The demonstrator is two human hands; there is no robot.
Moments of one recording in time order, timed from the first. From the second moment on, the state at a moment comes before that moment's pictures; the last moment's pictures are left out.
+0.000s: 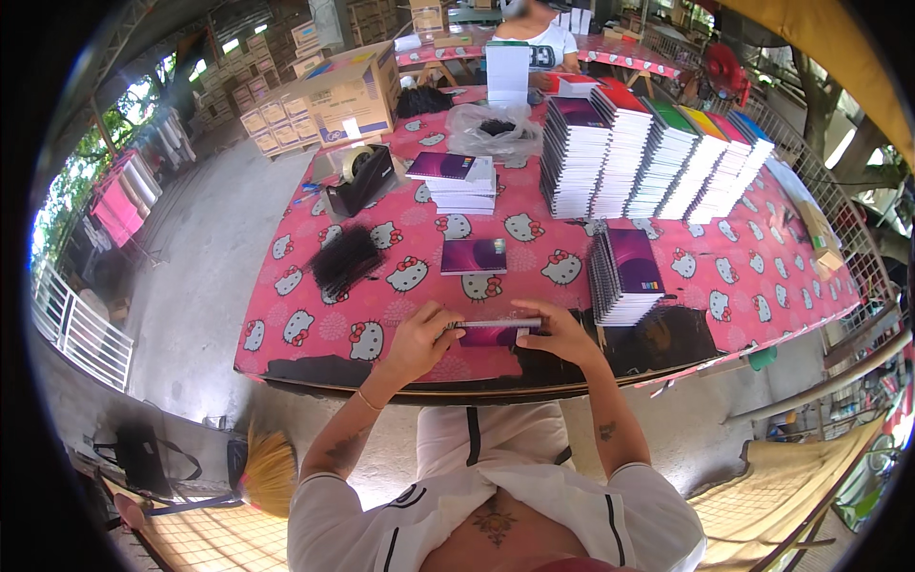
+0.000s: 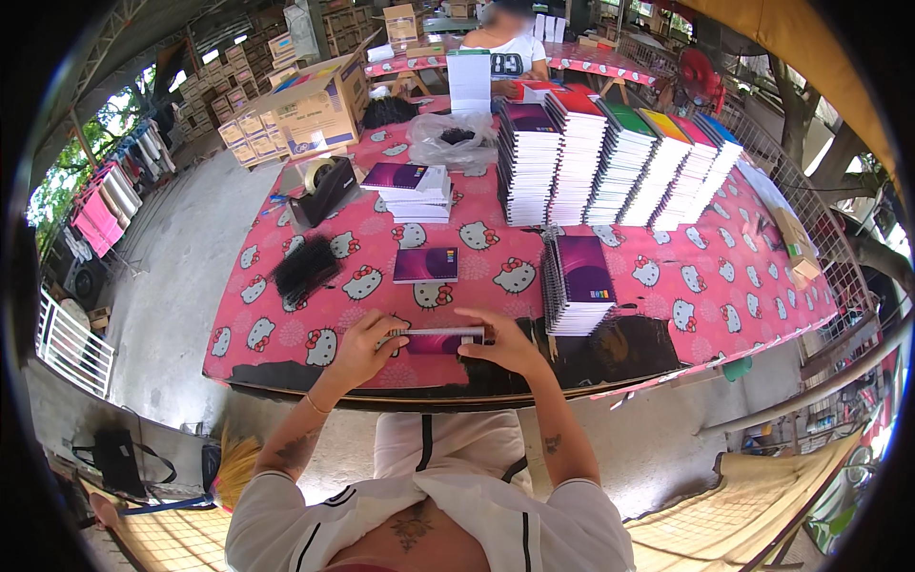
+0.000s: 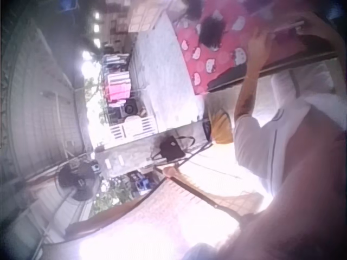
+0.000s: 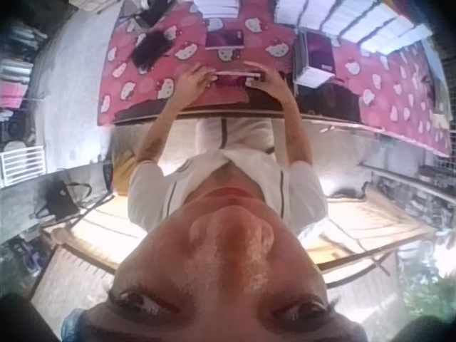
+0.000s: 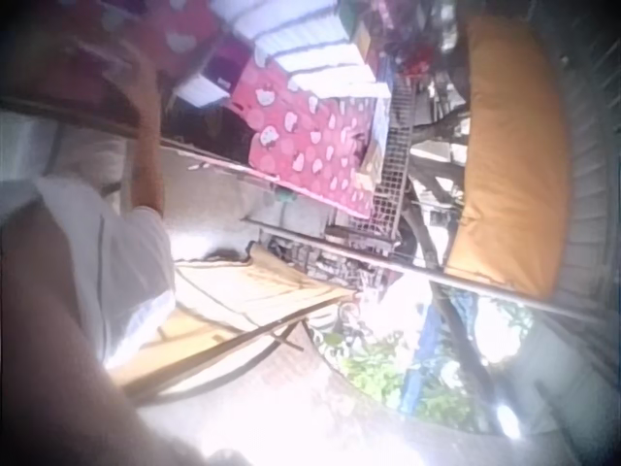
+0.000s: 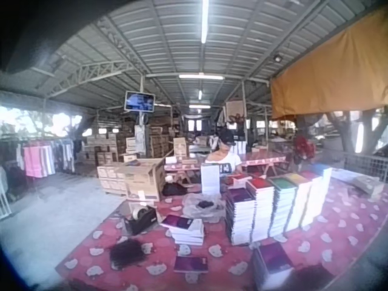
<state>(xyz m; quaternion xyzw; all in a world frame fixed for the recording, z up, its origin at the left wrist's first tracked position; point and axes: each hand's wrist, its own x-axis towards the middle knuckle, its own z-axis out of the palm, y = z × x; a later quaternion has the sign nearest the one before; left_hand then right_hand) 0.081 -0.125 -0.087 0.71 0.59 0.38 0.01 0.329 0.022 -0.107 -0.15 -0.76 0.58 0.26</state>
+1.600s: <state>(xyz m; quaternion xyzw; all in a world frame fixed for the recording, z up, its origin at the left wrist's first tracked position) 0.076 -0.115 -0.078 0.72 0.58 0.36 -0.12 0.305 -0.046 -0.113 -0.23 -0.71 0.57 0.35</state>
